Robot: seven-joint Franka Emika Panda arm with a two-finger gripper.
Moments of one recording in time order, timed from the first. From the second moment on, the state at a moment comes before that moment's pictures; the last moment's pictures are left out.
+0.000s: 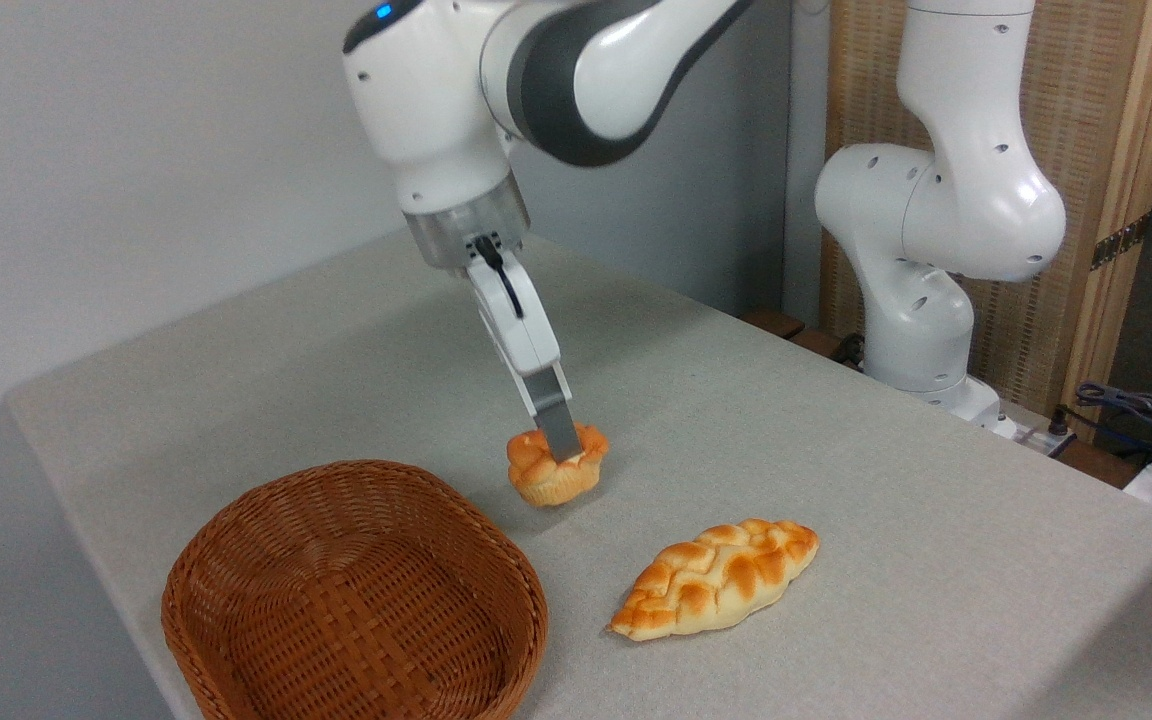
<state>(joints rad) 0.07 -0.15 -0.23 -2.11 0.05 1.81 0.97</state>
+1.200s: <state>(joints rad) 0.07 0.21 -0.26 -1.67 0.00 1.97 0.92</state>
